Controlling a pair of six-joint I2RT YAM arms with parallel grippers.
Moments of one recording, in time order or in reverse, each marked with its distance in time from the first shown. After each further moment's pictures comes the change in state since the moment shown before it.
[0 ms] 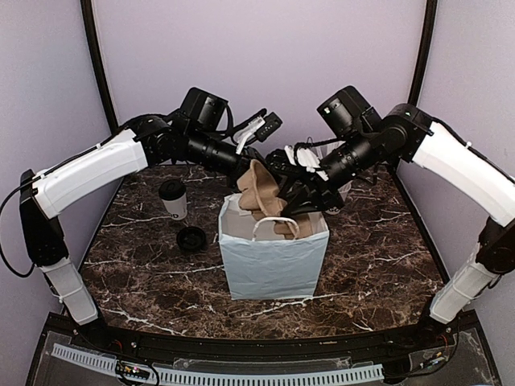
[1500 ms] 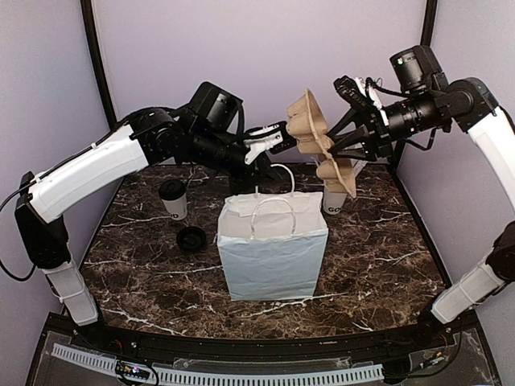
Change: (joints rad) left arm -0.124 0.020 0.130 -0.166 -0.385 0.358; right arm -0.261 -0.109 0.220 -0.134 -0.124 0.036
